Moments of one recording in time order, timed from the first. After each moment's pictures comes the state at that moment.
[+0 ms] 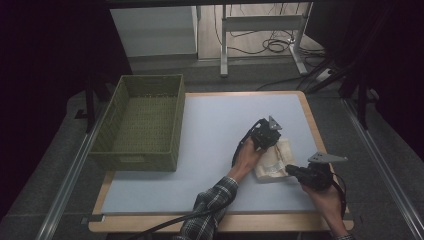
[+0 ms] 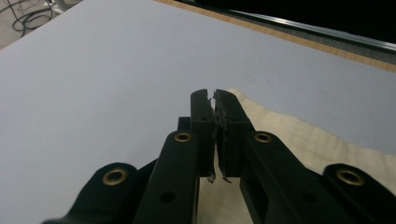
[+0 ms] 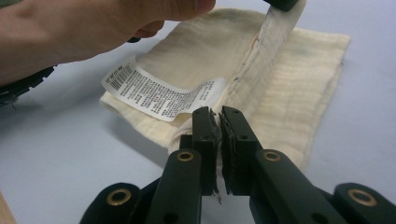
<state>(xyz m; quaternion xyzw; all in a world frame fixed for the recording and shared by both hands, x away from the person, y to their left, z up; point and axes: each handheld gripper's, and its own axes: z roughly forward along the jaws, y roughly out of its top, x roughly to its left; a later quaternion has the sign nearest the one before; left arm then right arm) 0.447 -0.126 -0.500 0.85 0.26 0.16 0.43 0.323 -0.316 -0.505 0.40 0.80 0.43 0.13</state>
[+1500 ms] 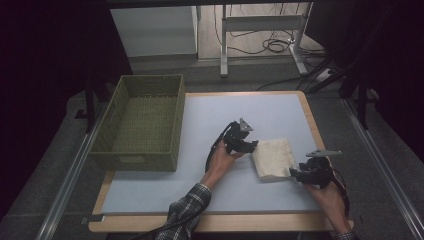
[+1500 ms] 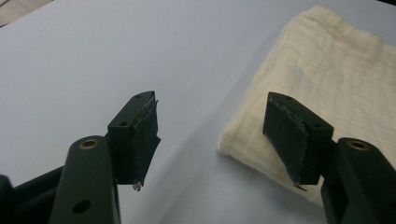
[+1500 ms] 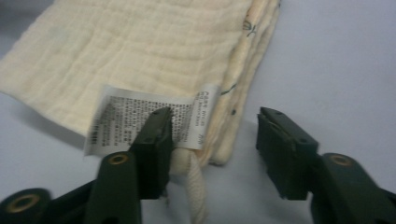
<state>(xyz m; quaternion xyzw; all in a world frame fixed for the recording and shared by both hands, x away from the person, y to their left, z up) 0.434 -0.040 -0.511 0.84 0.32 0.17 0.40 0.341 -0.321 -0.513 0.48 0.80 0.32 0.15</state>
